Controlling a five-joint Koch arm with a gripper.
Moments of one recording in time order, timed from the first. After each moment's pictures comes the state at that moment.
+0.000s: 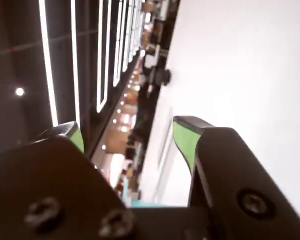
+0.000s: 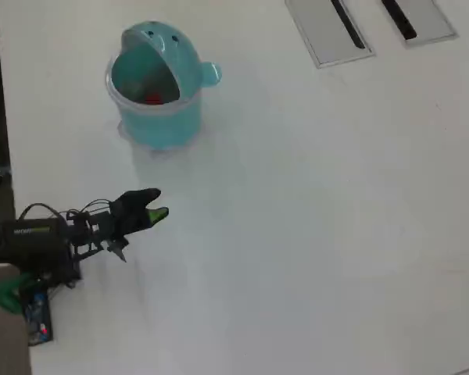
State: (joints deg) arm 0.3 131.1 152.8 -24.3 -11.3
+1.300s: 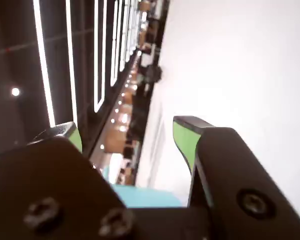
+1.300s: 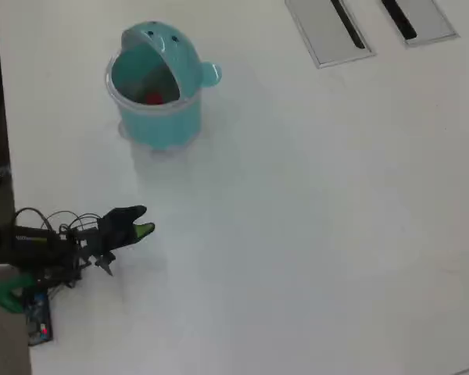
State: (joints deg) arm -0.2 131.1 177.5 -45.4 -11.2
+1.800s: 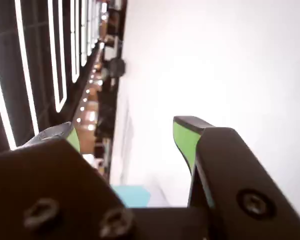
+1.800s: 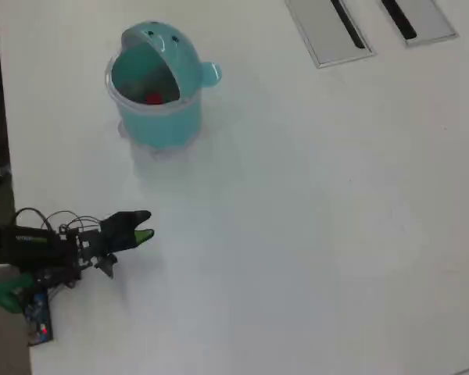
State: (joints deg) arm -0.1 131.1 177.5 -33.5 -11.2
